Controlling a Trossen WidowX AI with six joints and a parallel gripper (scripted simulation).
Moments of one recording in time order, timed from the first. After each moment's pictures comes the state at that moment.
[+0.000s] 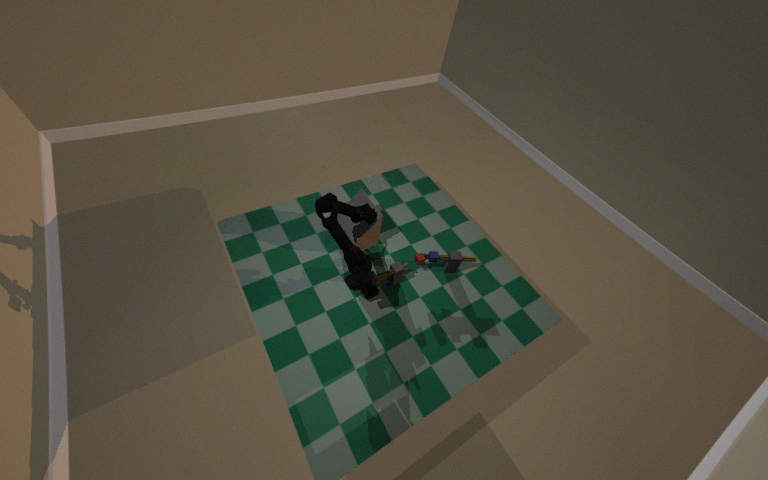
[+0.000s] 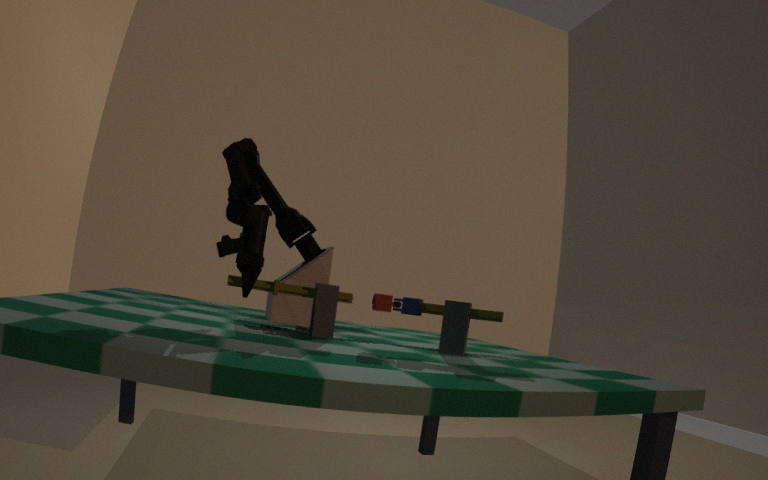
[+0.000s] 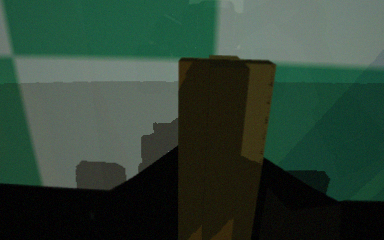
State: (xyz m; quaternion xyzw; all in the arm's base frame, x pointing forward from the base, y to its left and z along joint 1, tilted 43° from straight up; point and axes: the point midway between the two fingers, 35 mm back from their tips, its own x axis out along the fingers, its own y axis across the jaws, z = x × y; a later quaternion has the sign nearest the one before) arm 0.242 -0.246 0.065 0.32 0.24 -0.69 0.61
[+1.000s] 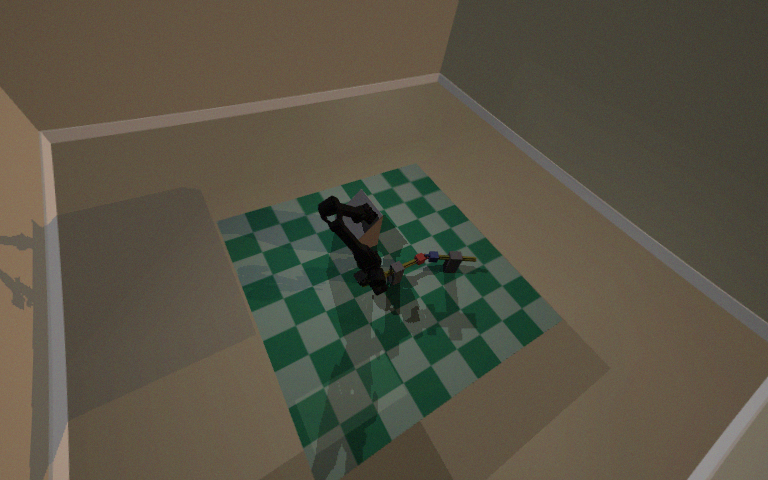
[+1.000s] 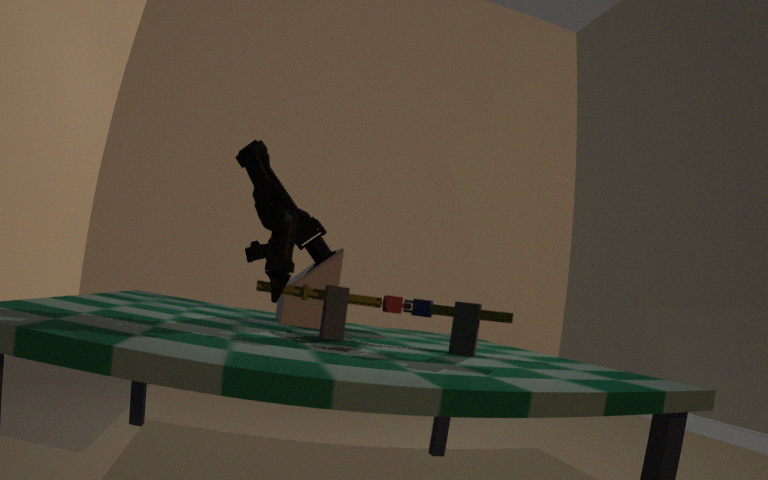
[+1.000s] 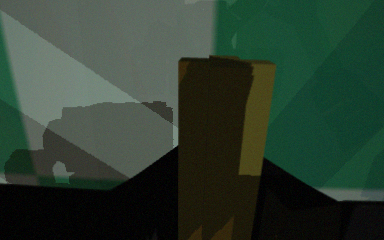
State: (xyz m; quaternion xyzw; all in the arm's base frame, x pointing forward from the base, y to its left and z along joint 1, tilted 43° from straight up) arm 0.249 -0.213 0.033 0.32 0.24 -0.69 0.60
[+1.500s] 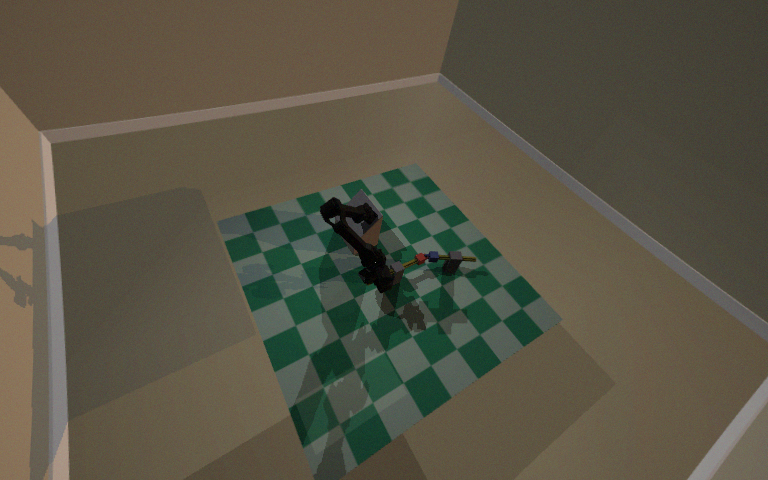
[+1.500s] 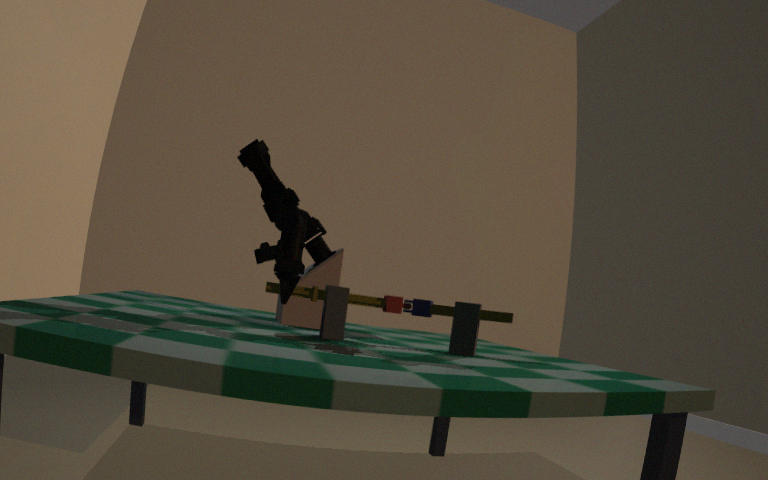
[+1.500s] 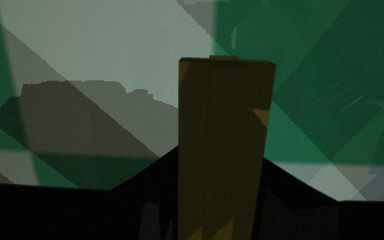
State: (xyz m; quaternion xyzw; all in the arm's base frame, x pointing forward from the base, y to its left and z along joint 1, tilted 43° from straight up) arm 0.252 -0.197 0.017 0.32 0.24 -0.69 0.60
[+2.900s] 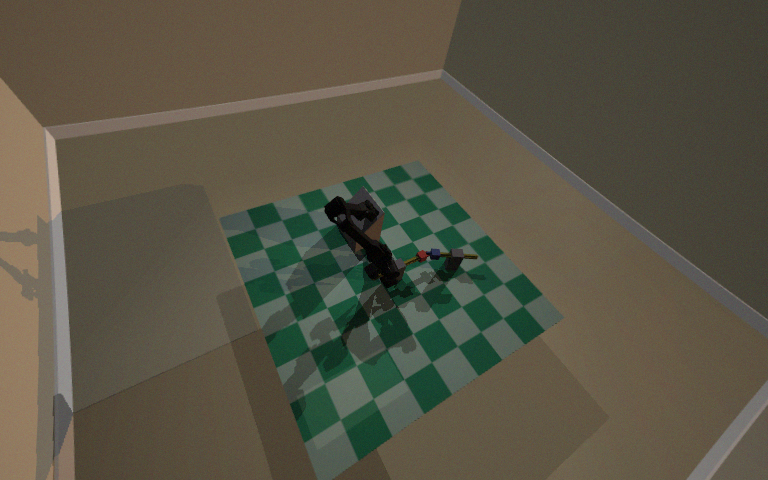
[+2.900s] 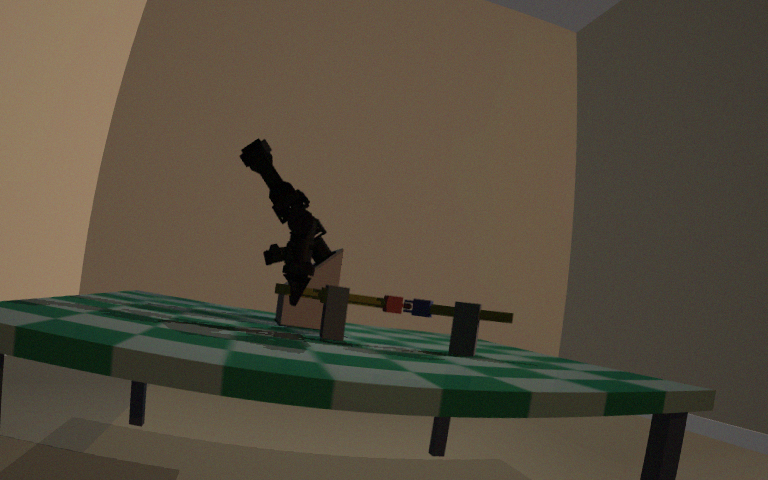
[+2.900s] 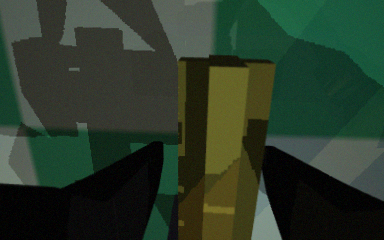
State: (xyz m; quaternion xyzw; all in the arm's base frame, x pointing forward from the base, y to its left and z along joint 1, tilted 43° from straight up) arm 0.255 -0.180 0.002 0.32 0.24 -0.69 0.60
